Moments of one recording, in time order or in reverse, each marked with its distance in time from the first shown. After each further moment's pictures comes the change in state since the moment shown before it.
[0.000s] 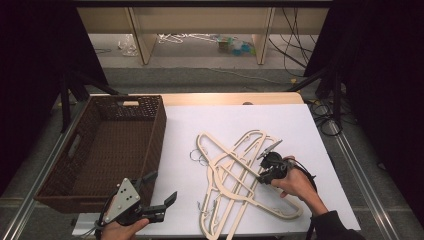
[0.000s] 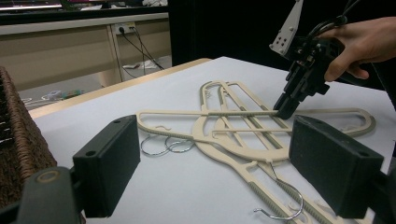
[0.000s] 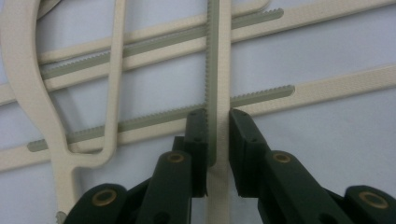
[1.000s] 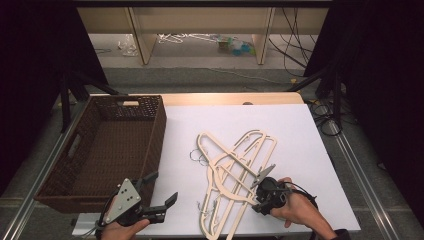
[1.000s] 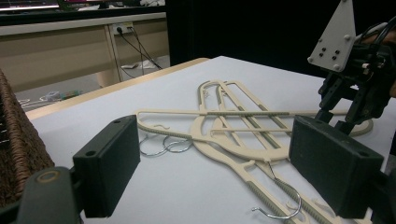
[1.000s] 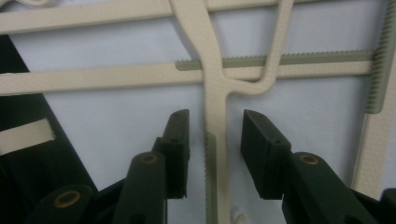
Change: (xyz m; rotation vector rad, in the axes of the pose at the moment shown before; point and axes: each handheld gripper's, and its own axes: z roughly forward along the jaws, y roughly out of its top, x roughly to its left) left arm -0.001 0.000 0.000 0.002 -0.006 0.011; right arm 0.067 -0.030 -0.011 0.074 0.076 -0.159
